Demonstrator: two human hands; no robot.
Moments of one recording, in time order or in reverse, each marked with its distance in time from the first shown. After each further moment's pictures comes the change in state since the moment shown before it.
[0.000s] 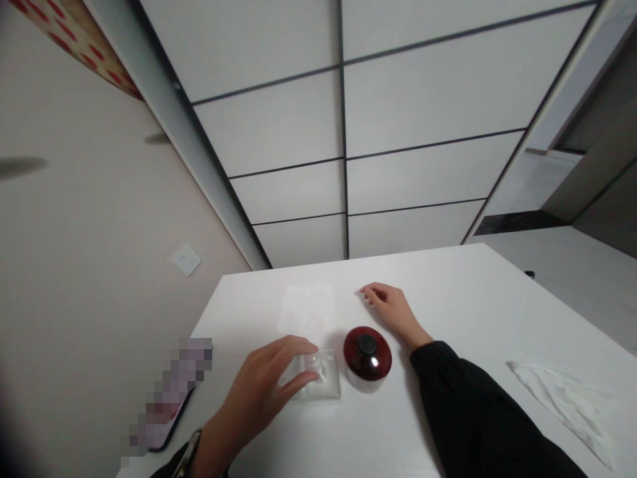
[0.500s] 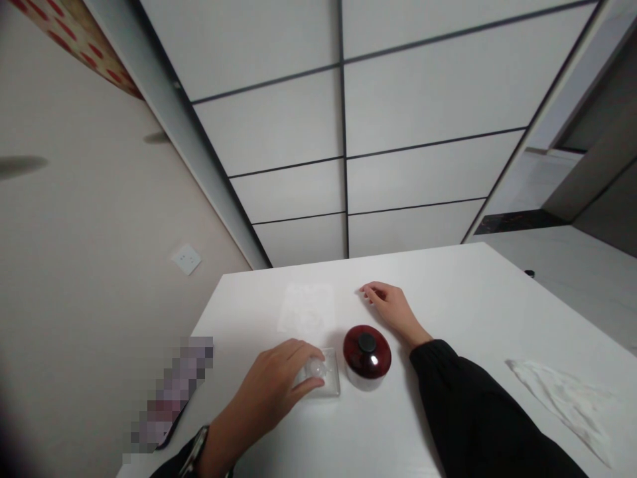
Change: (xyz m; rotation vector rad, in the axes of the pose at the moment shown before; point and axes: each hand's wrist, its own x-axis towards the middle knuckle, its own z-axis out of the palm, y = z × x) left_hand 0.008 0.009 0.004 0.104 -0.388 -0.209; right_hand 0.001 0.001 0.000 0.006 -0.018 0.005
